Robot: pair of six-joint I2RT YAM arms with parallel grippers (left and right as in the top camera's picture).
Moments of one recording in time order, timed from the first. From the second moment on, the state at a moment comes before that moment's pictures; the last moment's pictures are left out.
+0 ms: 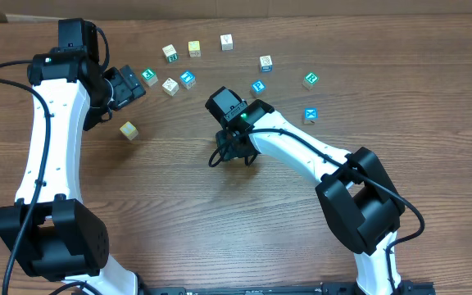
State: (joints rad) left arm 0.09 1.80 1.70 -1.15 0.02 -0.51; right arm 0.70 2.10 1.58 -0.84 0.09 0.48
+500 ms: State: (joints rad) left arm 0.09 1.80 1.70 -1.15 0.02 -0.51; right arm 0.70 2.10 1.58 -0.82 0.11 0.49
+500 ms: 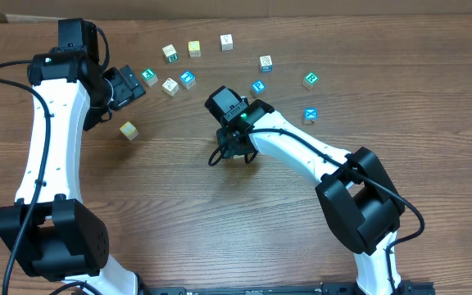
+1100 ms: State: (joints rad) left arm 0.09 1.80 1.70 -1.15 0.02 -0.51; right arm 0.70 2.10 1.58 -0.82 0.12 0.49
